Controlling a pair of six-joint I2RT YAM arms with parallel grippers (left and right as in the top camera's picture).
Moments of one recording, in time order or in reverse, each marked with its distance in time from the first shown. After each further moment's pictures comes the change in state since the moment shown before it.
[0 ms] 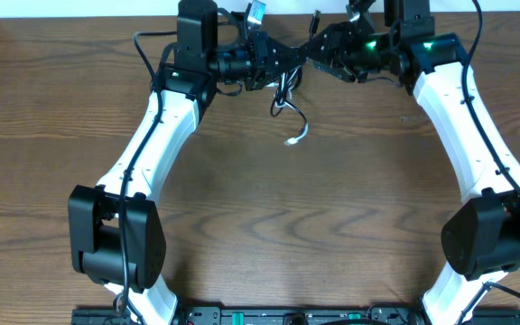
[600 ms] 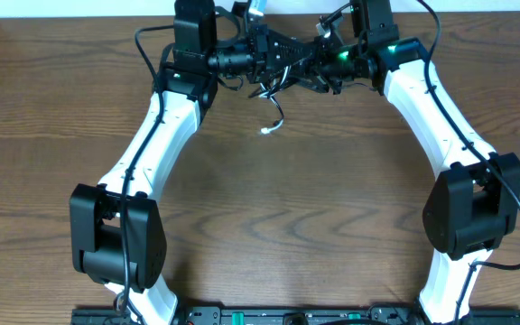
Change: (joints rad) left arm -0.008 0.002 -0.014 0.179 0.059 -0.086; right arm 0.059 0.135 0.005 0.038 -0.088 0.048
